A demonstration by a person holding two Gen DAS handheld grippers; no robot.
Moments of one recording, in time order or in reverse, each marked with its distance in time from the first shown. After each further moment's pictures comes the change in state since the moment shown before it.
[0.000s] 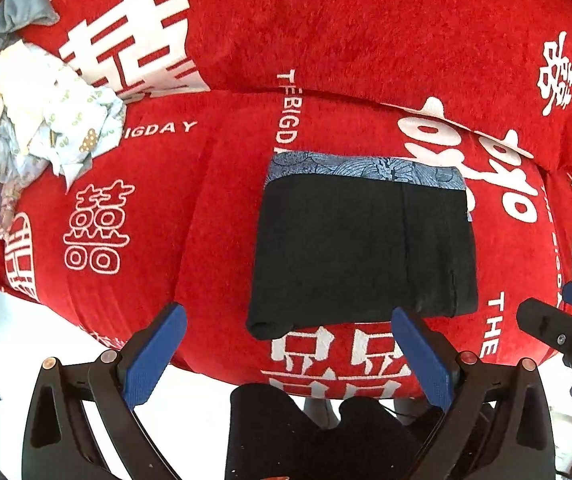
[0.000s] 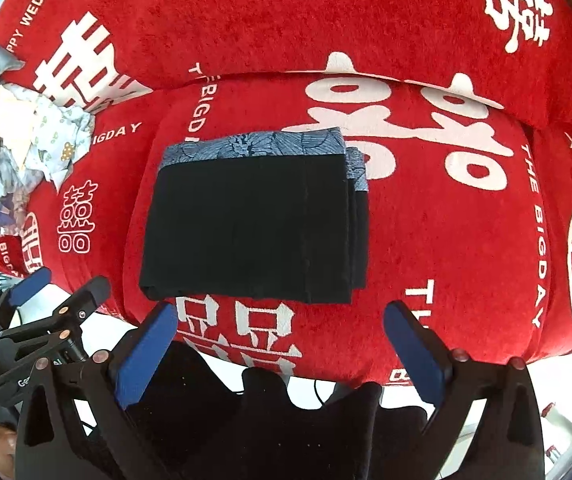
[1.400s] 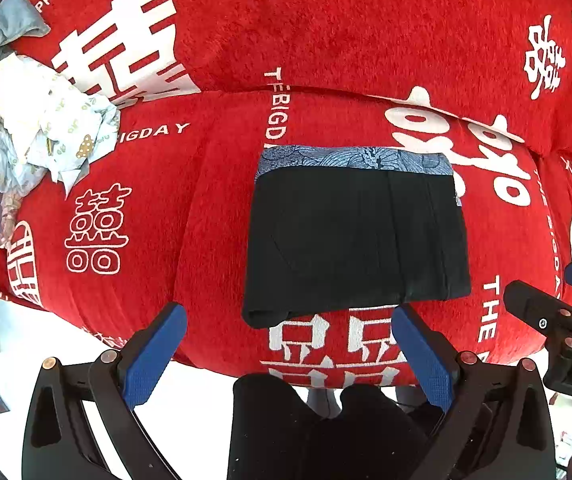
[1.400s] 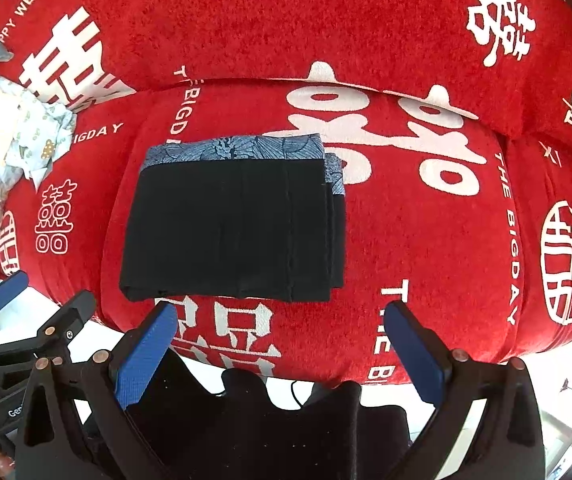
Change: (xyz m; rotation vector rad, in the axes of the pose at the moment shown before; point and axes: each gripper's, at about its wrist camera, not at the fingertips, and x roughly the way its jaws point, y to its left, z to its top) left arm -0.011 -0.012 -0.007 0.020 0.014 0.002; right arm -0.009 0.010 -0.009 -0.010 -0.030 -0.110
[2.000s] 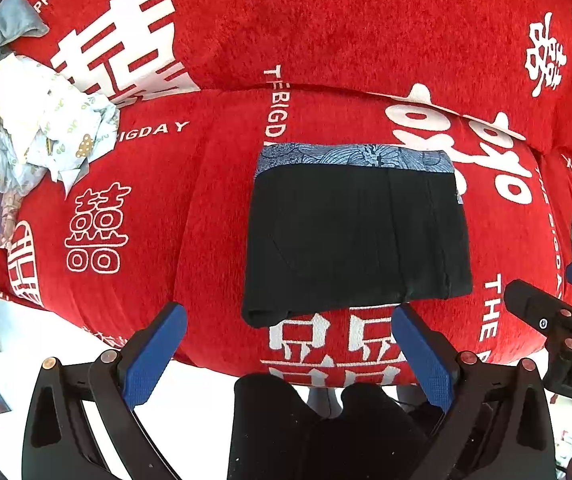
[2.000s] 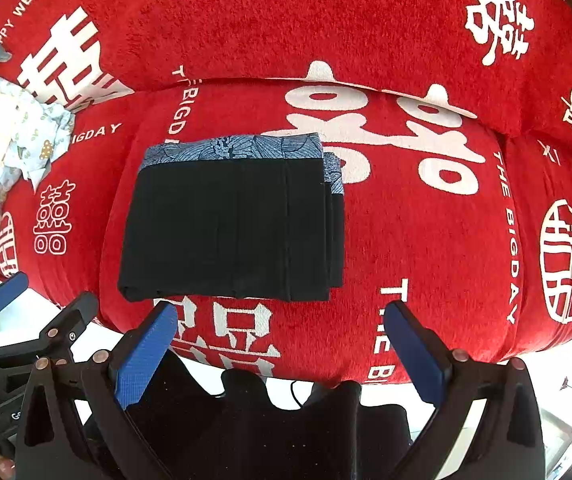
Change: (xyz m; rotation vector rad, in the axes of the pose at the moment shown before) left arm 0.002 0.000 -0.001 0.005 0.006 0.002; right arm 0.001 -0.001 0.000 0.002 0.001 -0.003
